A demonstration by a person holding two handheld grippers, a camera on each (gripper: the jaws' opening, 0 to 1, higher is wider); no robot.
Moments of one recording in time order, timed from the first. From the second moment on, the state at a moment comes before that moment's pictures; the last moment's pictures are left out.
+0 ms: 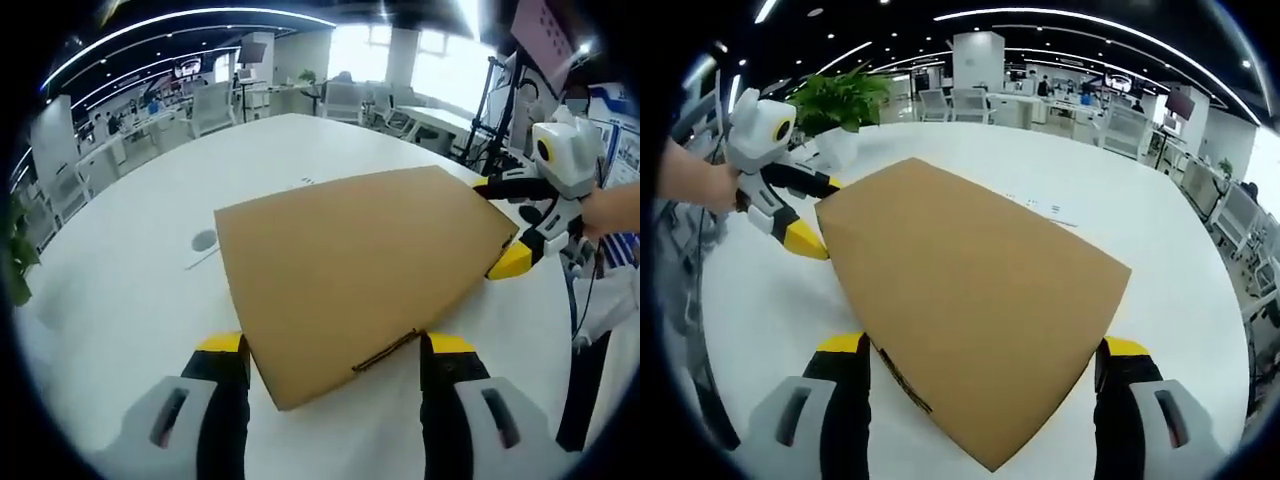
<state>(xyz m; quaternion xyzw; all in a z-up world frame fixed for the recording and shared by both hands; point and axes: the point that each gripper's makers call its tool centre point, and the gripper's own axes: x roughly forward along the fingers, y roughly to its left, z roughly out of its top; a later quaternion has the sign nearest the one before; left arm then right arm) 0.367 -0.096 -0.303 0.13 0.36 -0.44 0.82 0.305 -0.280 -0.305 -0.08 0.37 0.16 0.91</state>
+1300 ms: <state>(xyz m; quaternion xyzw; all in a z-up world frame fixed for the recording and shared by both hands) 0.354 -0.092 -0.304 0.10 0.38 -0.37 0.84 0.315 -0.281 -0.305 -0.10 0.37 0.19 0.90</state>
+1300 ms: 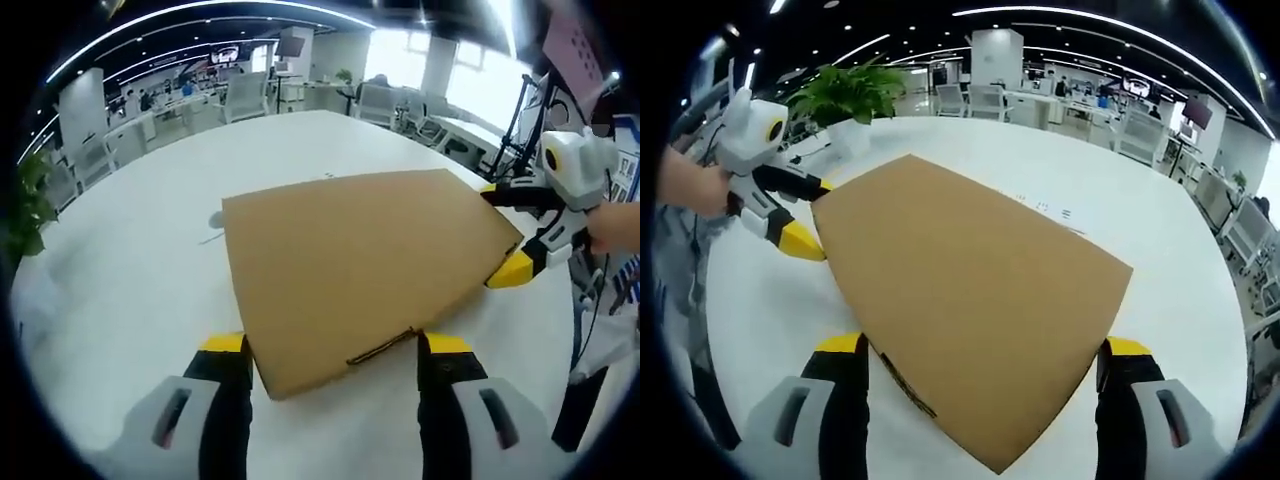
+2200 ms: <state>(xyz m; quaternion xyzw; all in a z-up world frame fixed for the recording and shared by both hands) 0.335 -0.083 -0.305 0.07 0.39 -0.32 0.86 0.318 -0.274 -0.305 -0.11 0.36 0.24 0.90</state>
